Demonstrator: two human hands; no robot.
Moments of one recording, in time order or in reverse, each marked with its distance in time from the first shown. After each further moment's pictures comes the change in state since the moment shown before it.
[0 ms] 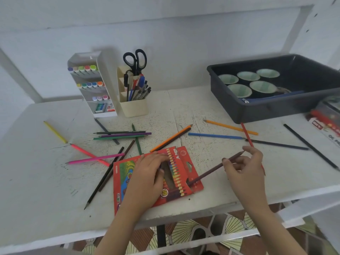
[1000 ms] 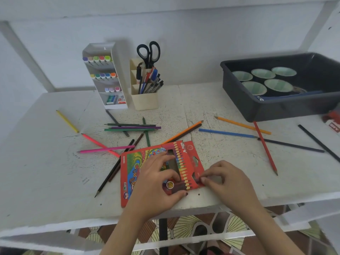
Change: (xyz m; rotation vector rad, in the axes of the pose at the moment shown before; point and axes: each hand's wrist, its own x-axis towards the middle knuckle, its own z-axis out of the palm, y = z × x) left_hand -0.028 -0.001 -0.006 0.027 -0.018 0.085; right_hand -0.021 -0.008 0.020 -0.562 -0.550 -0.271
